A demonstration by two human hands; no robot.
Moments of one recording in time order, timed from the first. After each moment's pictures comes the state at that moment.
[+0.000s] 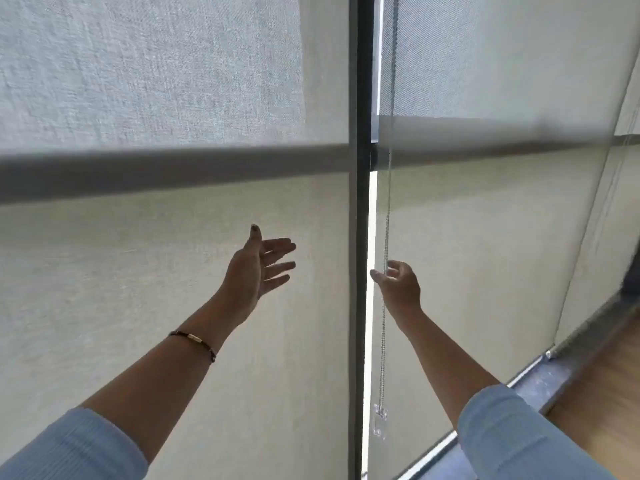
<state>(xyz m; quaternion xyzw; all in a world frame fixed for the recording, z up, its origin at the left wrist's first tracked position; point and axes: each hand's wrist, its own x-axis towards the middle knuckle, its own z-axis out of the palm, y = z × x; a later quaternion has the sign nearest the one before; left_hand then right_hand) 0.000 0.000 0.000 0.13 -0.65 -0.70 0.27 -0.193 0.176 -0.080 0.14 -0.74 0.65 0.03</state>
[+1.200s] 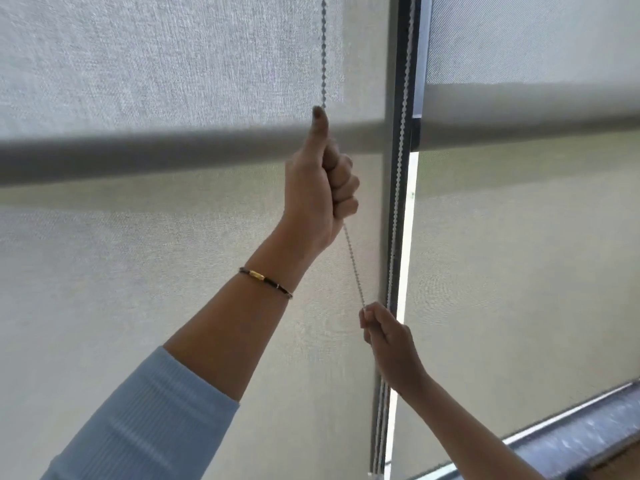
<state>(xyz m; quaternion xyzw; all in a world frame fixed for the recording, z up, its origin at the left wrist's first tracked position) -0.035 0.091 0.087 -0.12 -0.54 -0.75 0.37 -0.131 0.180 -0.149 0.47 -0.62 0.63 -0.01</state>
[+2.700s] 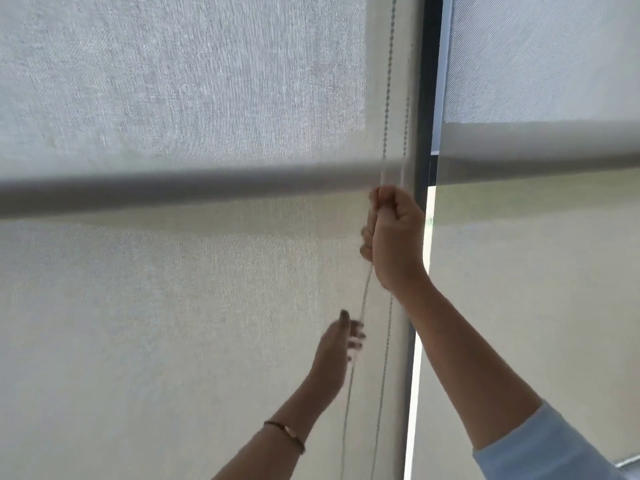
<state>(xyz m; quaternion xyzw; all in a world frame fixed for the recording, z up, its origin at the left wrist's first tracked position) -0.030 0.075 -0.105 0.22 -0.71 -0.60 0.30 -0.111 0.141 0.059 0.44 -0.40 0.80 -0.04</state>
